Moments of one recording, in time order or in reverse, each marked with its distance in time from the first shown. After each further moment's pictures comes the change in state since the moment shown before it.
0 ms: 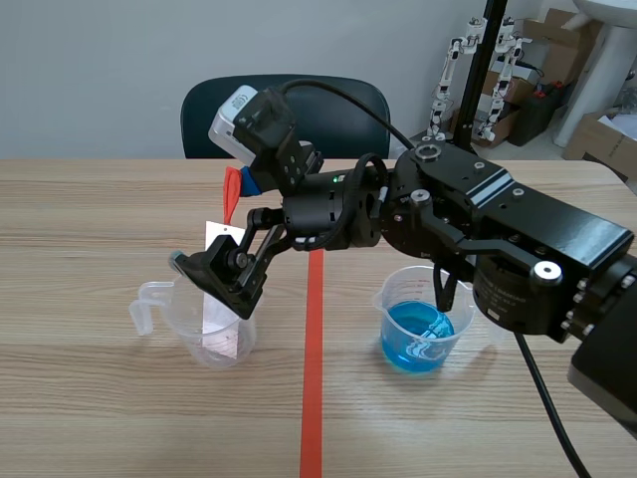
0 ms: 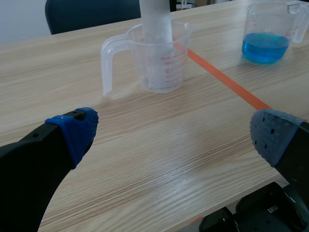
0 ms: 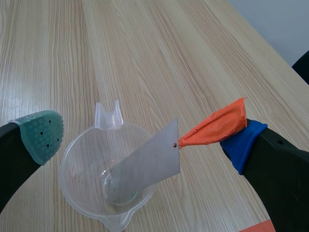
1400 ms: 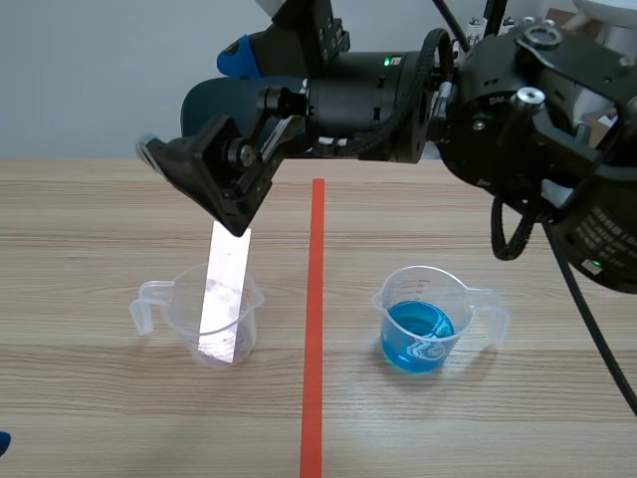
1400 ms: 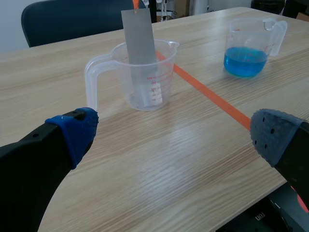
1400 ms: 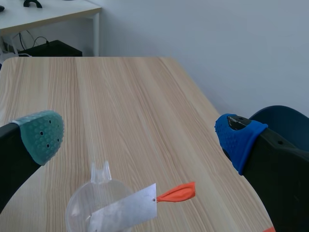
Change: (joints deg) left arm 0.3 -3.2 0.3 7.3 -0.7 -4.8 4.3; right arm 0.0 12.9 1.1 25.8 11.4 -9.3 -2.6
